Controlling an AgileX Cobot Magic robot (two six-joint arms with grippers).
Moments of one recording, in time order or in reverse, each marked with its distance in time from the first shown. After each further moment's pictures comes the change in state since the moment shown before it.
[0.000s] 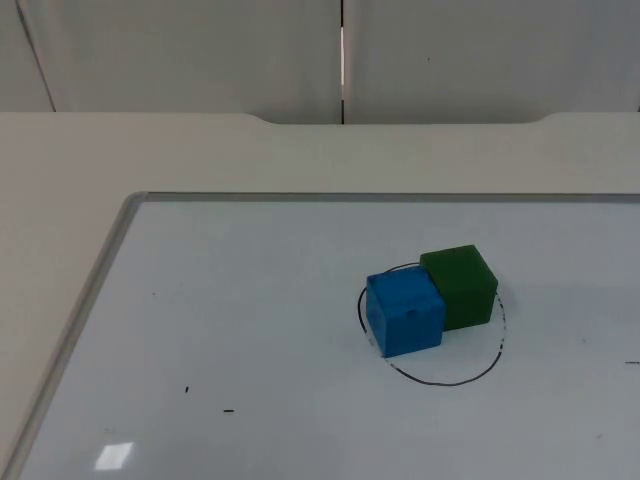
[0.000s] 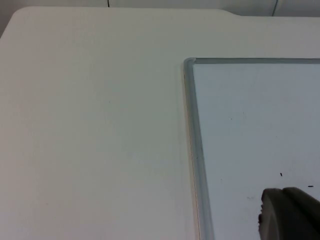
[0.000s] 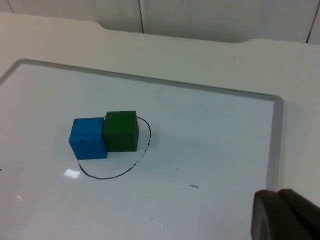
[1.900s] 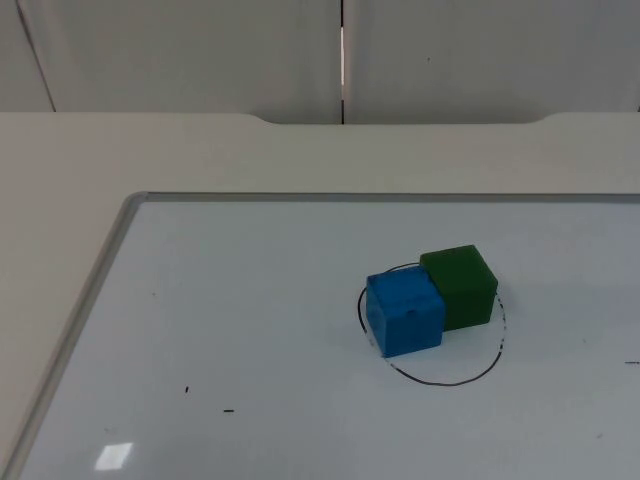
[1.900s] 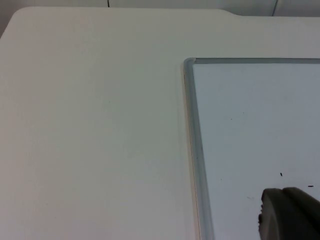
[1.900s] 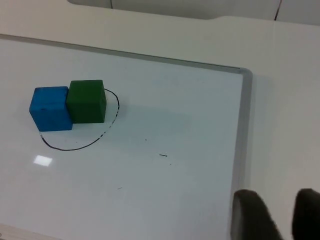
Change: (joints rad) right arm 0.000 -0.161 0.102 -0.098 0.083 0.031; left arm 0.000 0.000 0.000 0.000 -0.001 0.000
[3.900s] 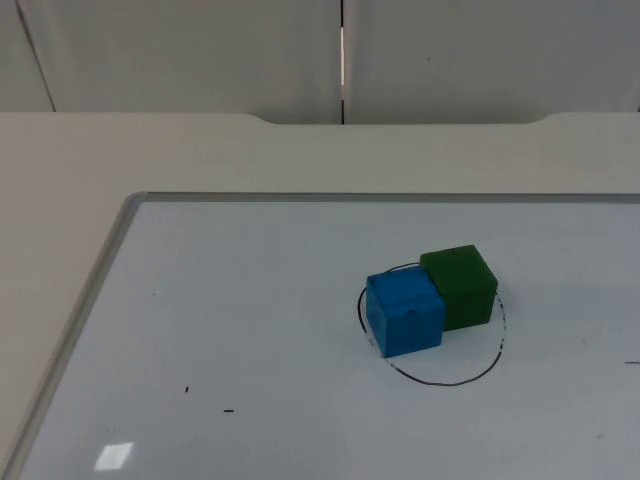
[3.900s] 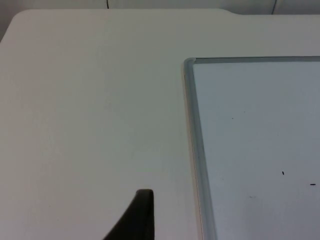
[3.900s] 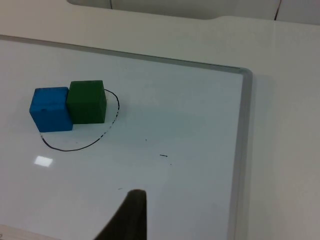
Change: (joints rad) right arm 0.000 0.000 0.000 0.000 0.000 0.004; left arm 0.000 0.000 0.000 0.000 0.000 0.020
